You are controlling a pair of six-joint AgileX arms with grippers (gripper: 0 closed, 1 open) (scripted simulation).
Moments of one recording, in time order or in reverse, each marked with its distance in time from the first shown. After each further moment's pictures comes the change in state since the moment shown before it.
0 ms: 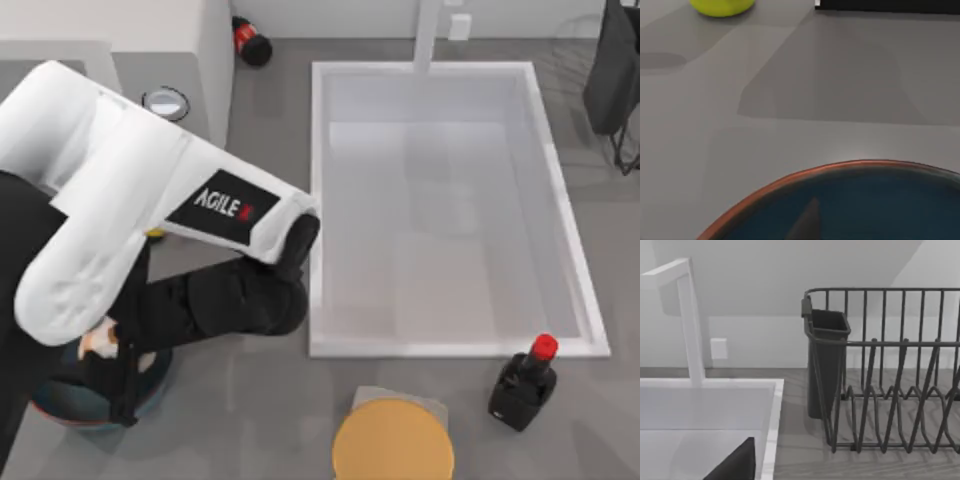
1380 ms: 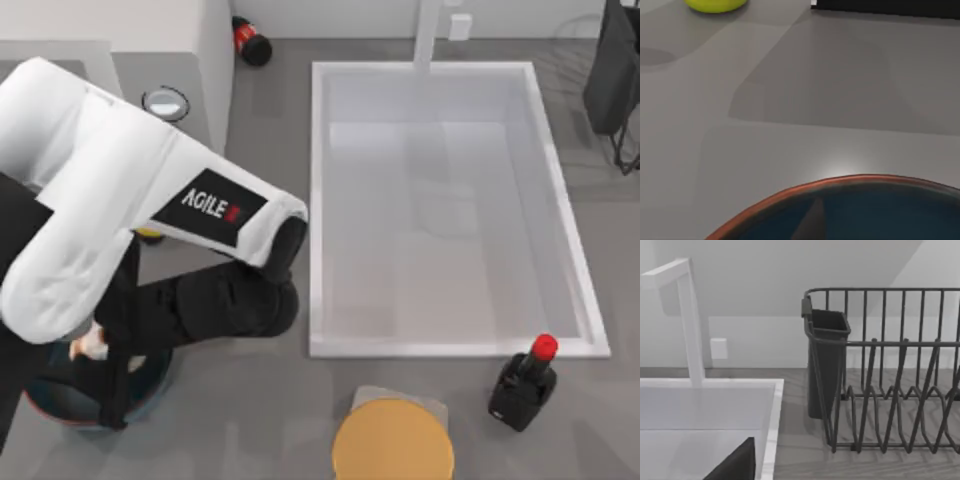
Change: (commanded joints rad) left arm 0.025 0.001 -0.051 0.059 -0.023 0.018; right arm 0.000 0.000 0.000 0.000 0.000 0.000
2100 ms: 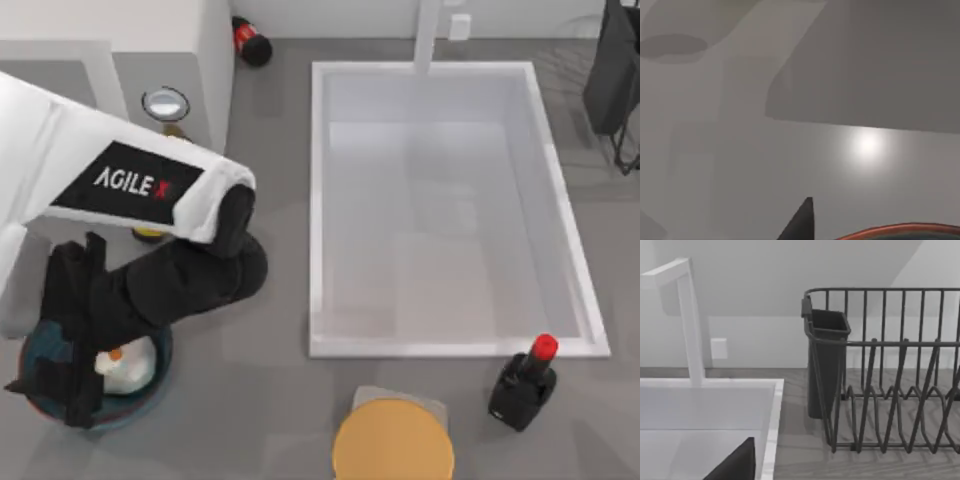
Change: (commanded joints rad) left arm 0.068 -0.241 -0.124 0.117 0.079 0.167; right arm 0.000 0.000 0.000 0.000 0.000 0.000
